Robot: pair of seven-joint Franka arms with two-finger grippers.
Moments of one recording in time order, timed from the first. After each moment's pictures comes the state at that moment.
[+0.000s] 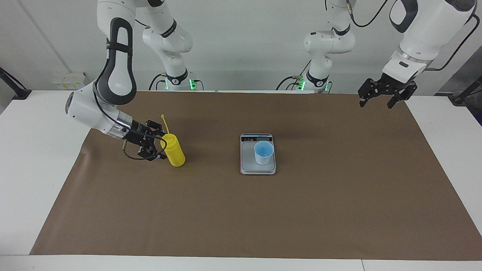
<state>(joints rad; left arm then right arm) -0.05 -0.05 -0.03 -1.64 -0.02 1.58 0.03 -0.25 0.14 0.12 -1.96 0.58 1.94 0.96</state>
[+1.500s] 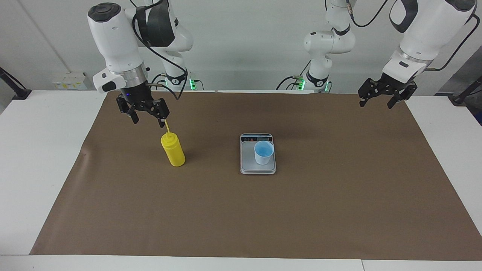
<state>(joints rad) -0.05 -0.05 -0.03 -1.64 -0.02 1.58 0.03 -0.11 -0.01 0.21 -1.72 0.00 1.85 0.32</state>
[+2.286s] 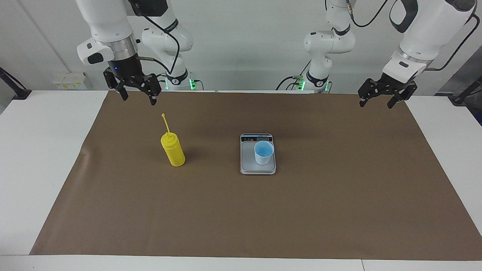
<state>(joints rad) -0.05 -0.05 -0.03 -1.64 -0.02 1.58 0.03 -0.12 0.00 0.21 -1.49 -0.04 1.55 0.24</state>
